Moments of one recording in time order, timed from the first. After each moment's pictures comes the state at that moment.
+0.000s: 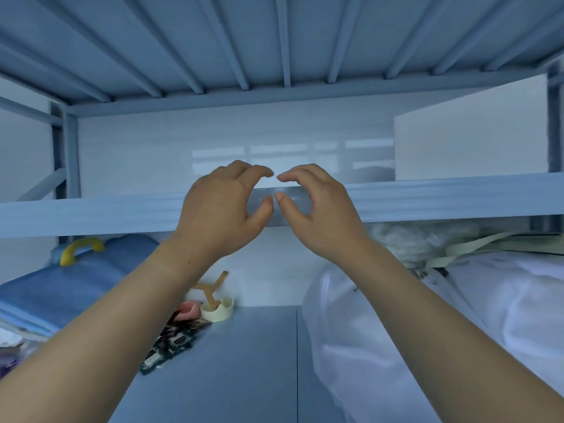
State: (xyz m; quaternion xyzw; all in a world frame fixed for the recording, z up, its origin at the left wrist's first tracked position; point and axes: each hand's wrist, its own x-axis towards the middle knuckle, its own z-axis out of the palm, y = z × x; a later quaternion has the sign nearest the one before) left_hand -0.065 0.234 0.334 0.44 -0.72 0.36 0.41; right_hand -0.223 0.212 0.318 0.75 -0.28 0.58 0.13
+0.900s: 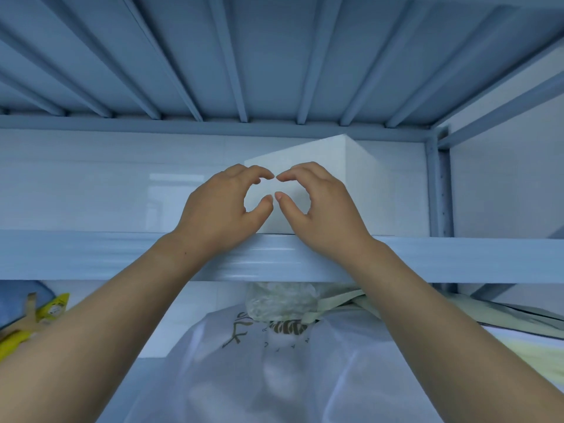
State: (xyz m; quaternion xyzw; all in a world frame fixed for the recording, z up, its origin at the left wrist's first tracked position) left_hand -0.362 0.170 0.388 0.38 -0.73 0.27 0.51; right_hand -0.527 0.182 0.386 0.75 -0.30 0.54 0.24
